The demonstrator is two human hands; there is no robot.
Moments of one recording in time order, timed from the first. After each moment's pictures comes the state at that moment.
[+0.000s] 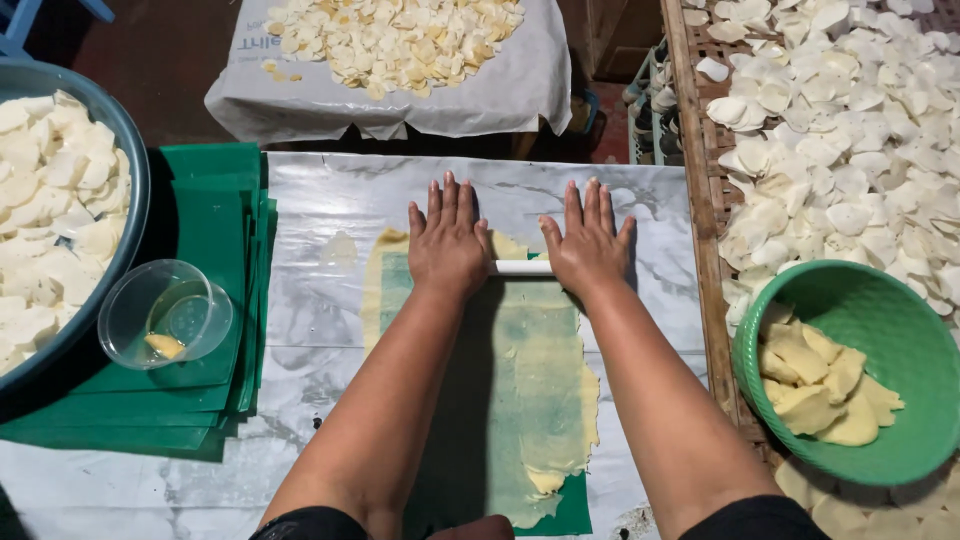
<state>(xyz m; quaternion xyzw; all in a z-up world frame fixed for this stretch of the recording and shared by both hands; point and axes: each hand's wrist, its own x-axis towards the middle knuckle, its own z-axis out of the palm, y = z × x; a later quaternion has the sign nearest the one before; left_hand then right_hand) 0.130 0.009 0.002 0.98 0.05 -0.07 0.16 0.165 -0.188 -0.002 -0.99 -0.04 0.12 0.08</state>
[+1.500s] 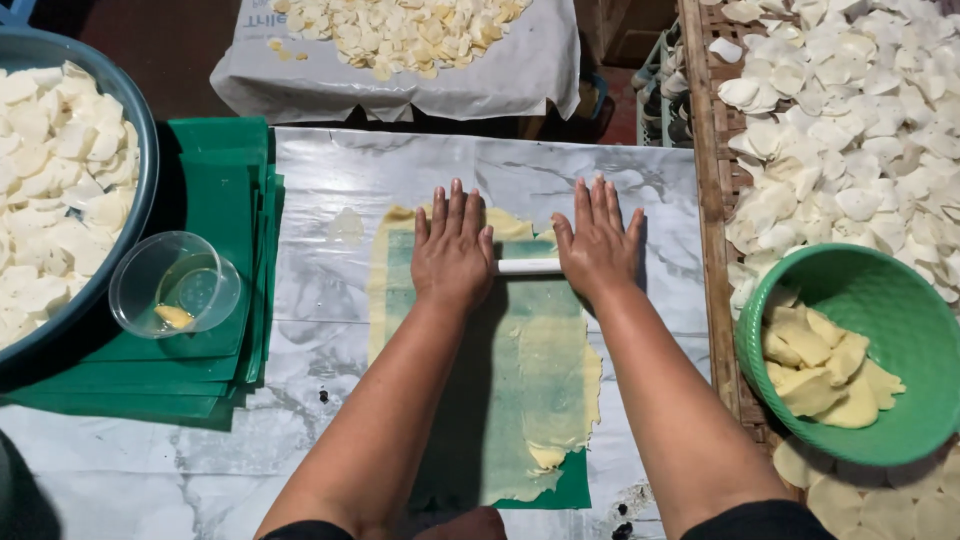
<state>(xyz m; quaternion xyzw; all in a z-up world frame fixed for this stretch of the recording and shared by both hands) 0.086 0.005 0.002 0.99 0.04 -0.08 0.14 0.133 -0.196 0.000 -0.99 -0.07 0.07 0.11</state>
